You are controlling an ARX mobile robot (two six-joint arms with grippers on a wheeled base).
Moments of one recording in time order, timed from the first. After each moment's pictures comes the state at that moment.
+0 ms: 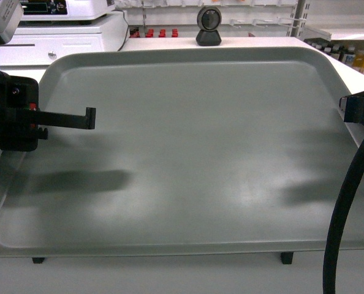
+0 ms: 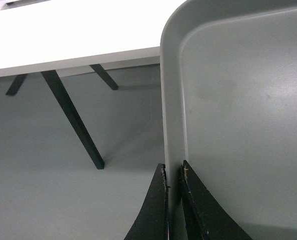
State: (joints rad) left arm -0.35 1.41 0.67 0.25 -0.51 -0.05; right arm 0.19 1.47 0.63 0.49 -0.11 0.10
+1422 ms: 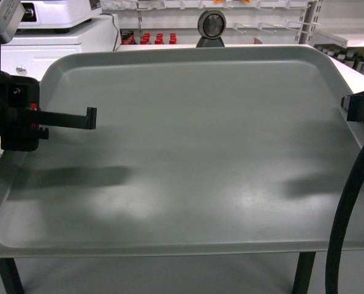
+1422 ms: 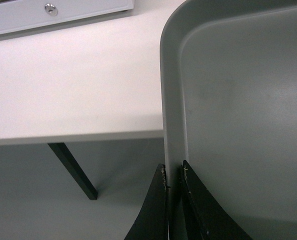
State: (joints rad) left arm -0.36 1.41 0.67 0.25 -0.52 -0.05; right arm 0.19 1.46 0.62 0.49 -0.11 0.10
